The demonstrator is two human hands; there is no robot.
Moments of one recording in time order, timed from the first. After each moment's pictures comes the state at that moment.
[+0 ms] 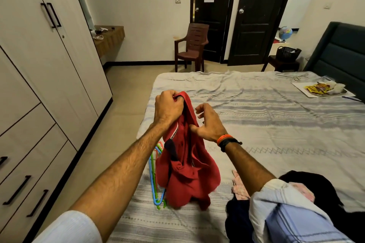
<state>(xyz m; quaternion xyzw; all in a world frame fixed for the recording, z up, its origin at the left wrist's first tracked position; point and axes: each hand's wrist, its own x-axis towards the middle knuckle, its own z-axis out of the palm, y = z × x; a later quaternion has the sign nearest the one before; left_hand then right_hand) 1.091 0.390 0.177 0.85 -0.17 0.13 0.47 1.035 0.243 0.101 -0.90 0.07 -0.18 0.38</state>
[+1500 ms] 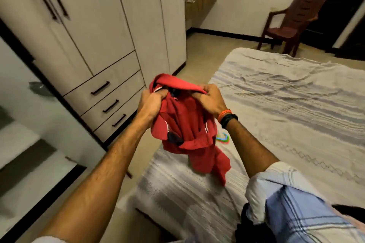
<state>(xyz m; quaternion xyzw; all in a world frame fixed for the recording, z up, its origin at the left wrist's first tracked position) 0.969 0.551 0.155 0.73 0.20 0.08 0.65 1.034 0.372 0.116 -0.81 -0.11 -0.02 0.57</state>
